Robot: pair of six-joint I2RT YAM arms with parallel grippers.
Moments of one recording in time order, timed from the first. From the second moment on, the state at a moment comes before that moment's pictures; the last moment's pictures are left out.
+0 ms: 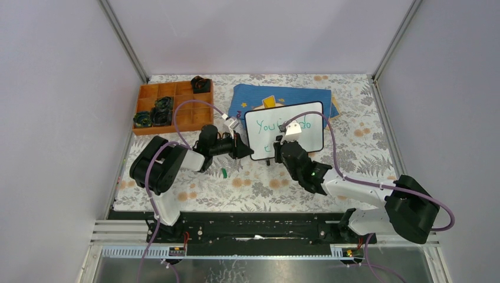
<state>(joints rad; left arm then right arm) -0.38 1.80 0.61 0.84 0.72 -0.37 0.92 1.28 0.62 0.26 0.56 0.34</state>
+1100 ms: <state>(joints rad) -0.38 1.80 0.61 0.84 0.72 -0.36 0.88 1.32 0.63 0.27 0.52 0.36</state>
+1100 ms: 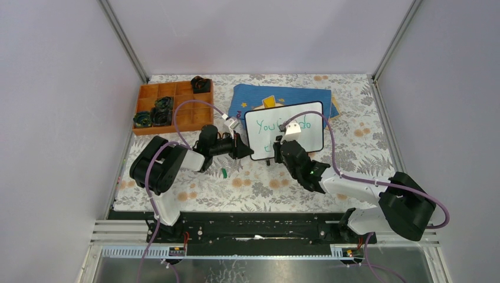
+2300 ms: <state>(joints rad) -0.38 1.80 0.61 0.83 0.72 -0.36 0.87 1.32 0.62 0.24 0.50 0.39</state>
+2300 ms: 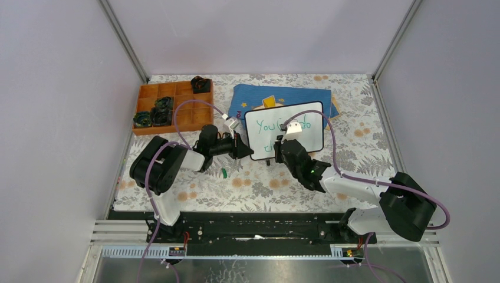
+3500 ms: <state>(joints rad) -0.38 1.80 0.61 0.80 0.69 -0.35 0.84 1.30 0.60 0.20 0.50 0.39</state>
